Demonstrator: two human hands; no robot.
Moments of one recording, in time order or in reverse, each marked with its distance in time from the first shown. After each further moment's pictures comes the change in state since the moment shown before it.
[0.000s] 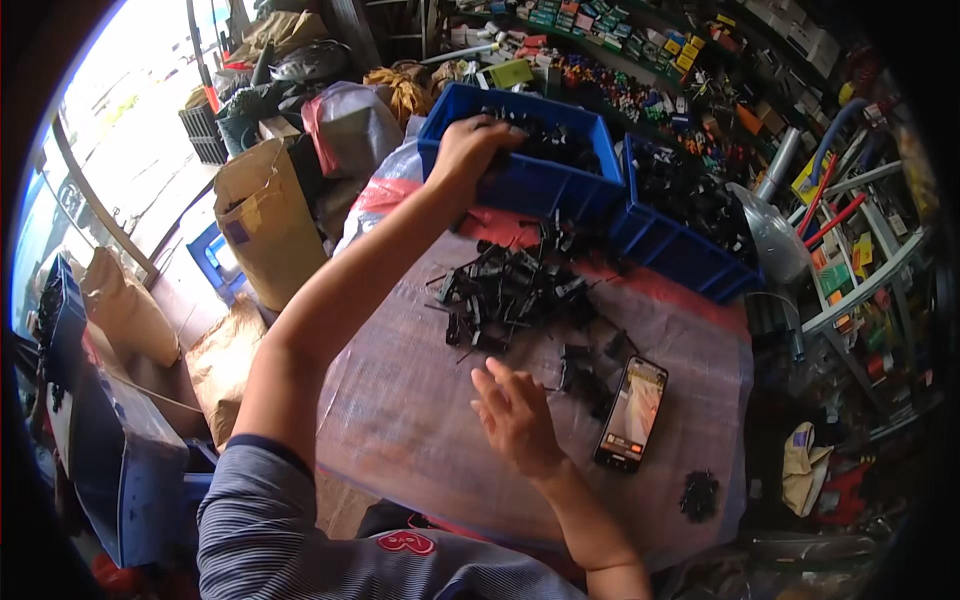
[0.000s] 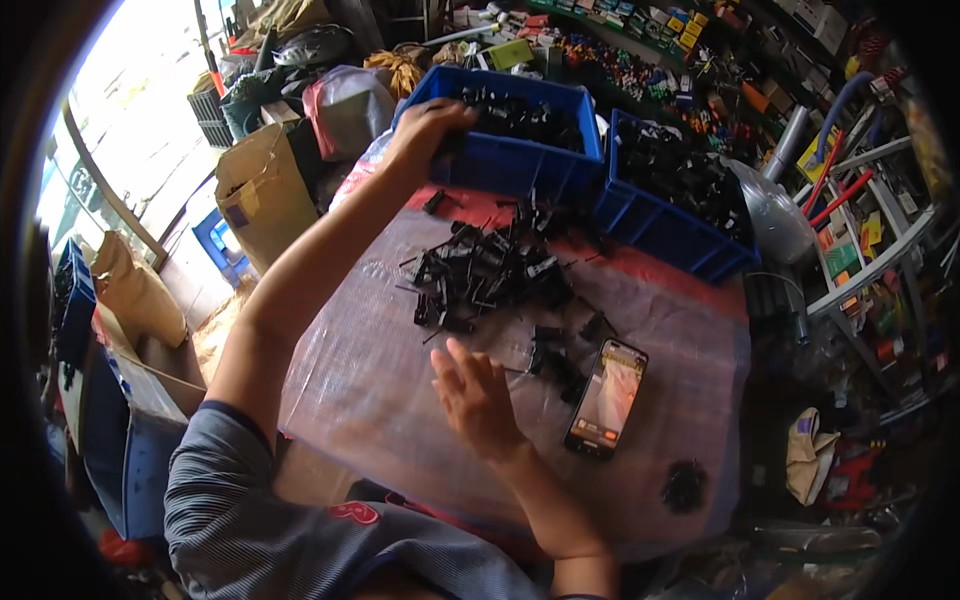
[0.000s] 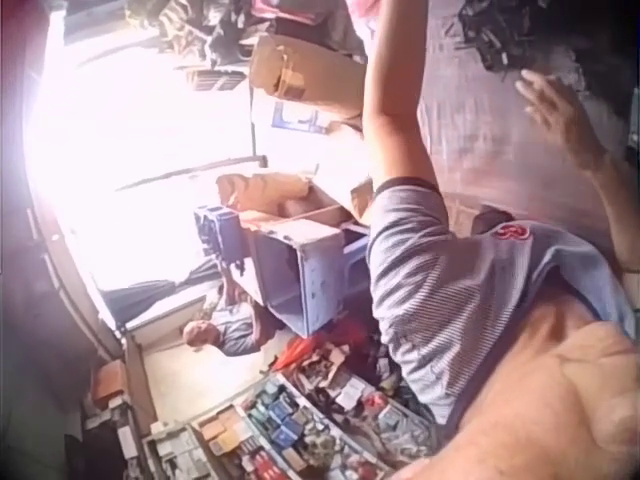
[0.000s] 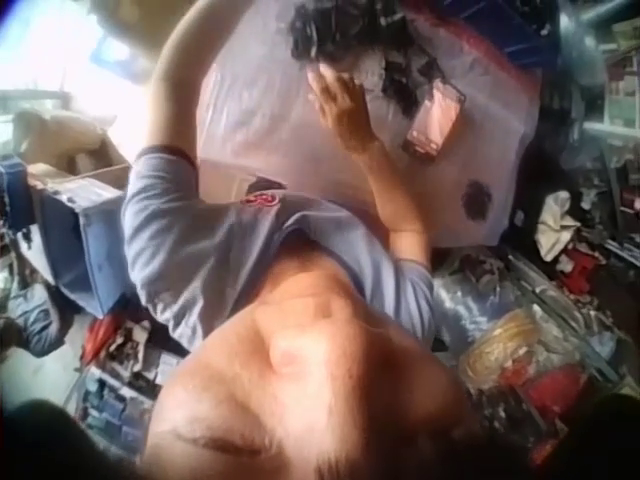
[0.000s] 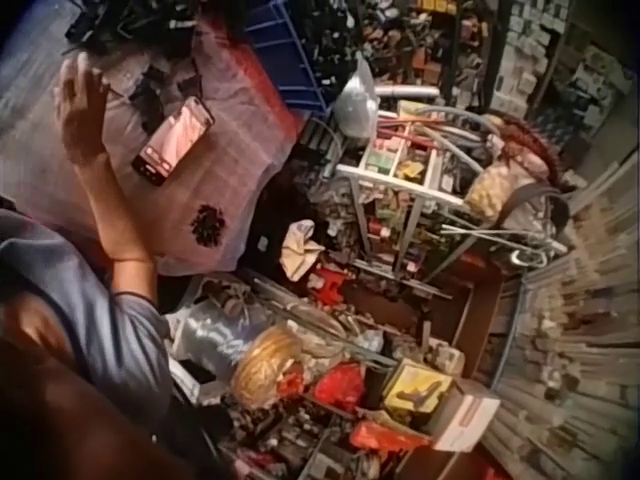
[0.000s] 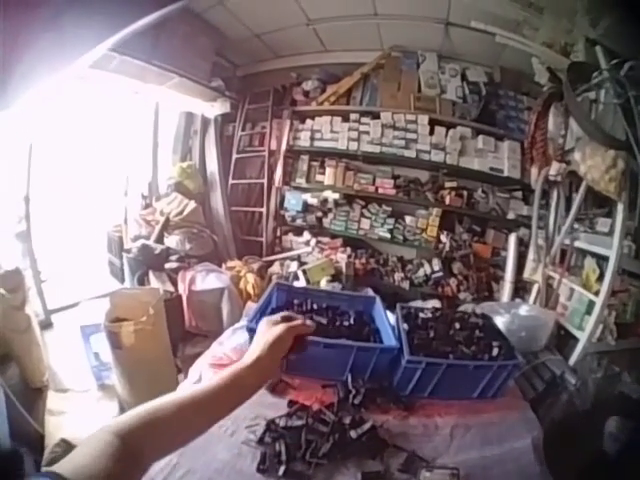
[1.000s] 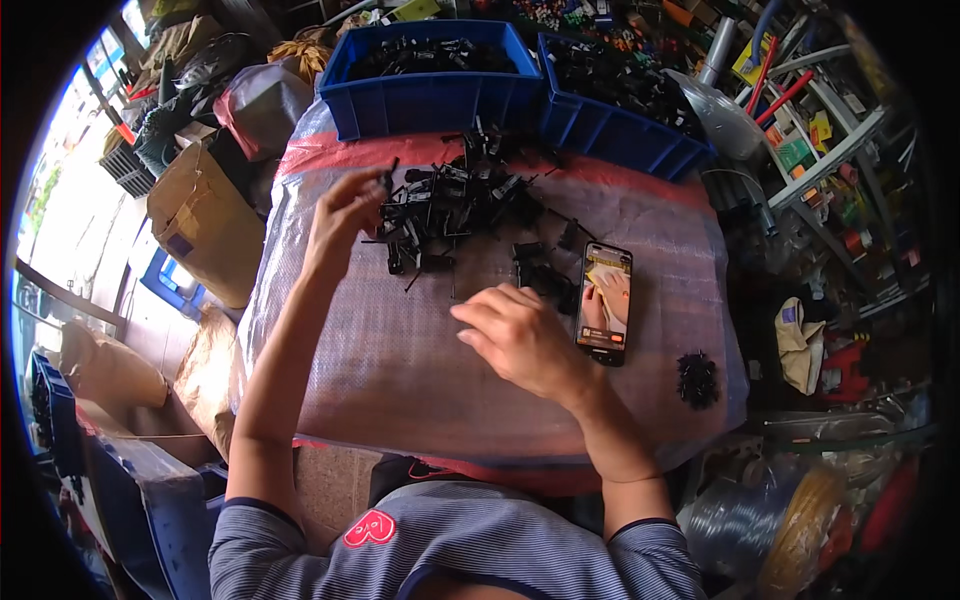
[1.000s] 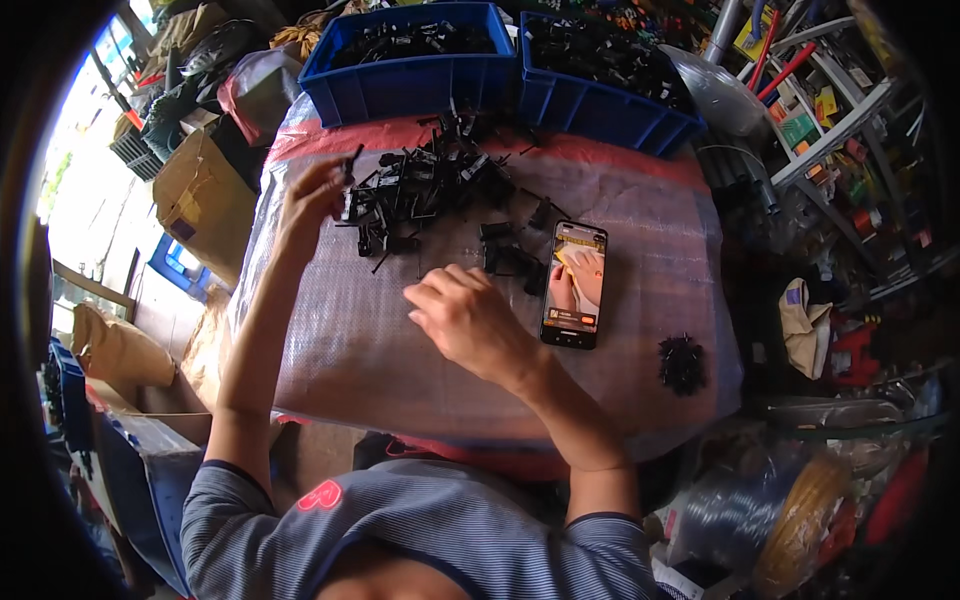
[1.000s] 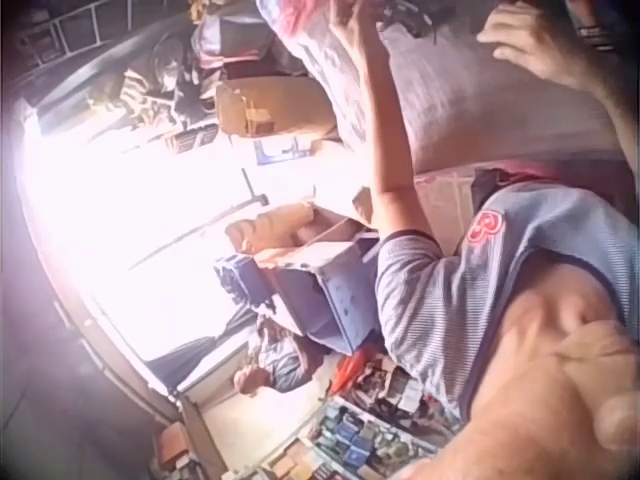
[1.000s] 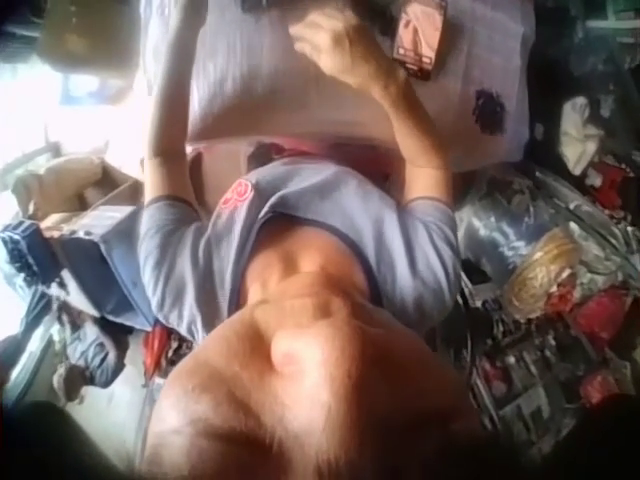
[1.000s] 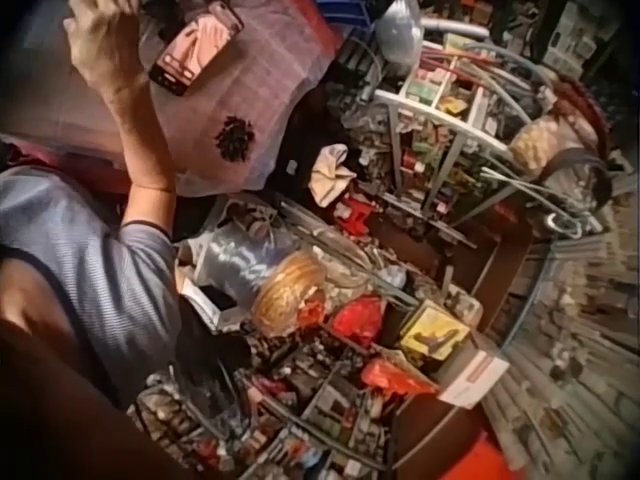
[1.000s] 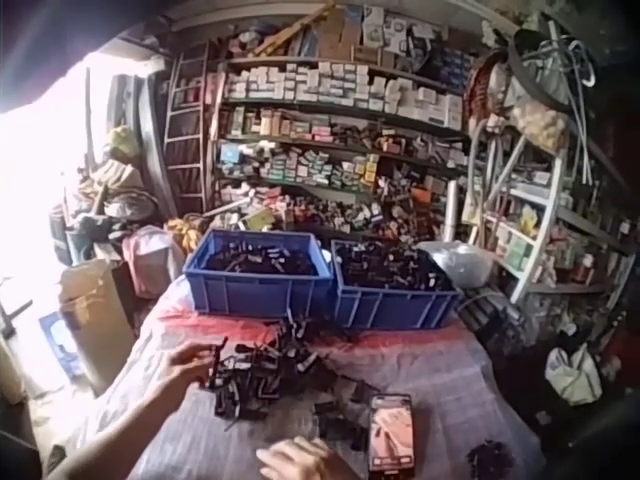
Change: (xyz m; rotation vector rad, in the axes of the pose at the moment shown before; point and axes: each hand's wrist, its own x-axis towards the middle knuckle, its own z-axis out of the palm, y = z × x) left_hand -0.124 -0.058 -0.065 0.145 -0.168 -0.126; right_hand 0.006 -0.003 -0.060 0.121 -0.121 0.036
